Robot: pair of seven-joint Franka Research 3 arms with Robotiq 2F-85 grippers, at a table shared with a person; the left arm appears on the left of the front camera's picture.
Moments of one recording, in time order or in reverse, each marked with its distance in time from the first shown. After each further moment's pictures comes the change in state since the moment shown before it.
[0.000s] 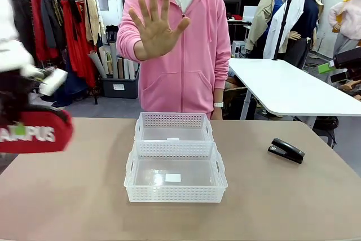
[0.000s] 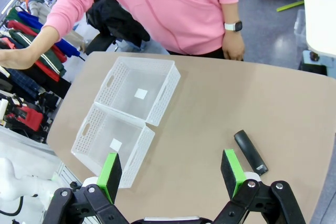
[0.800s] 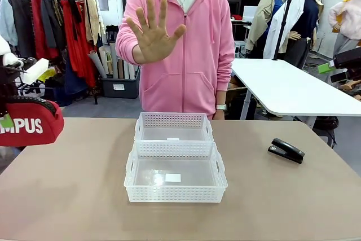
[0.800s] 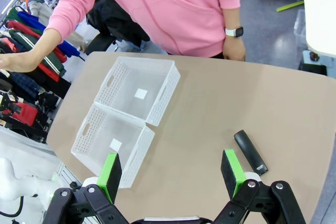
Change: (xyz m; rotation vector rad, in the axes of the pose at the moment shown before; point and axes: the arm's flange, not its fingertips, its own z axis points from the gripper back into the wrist) left arm -0.017 0.005 0.012 0.015 -0.024 0.002; right arm 0.000 0.000 0.000 0.000 0.000 0.000
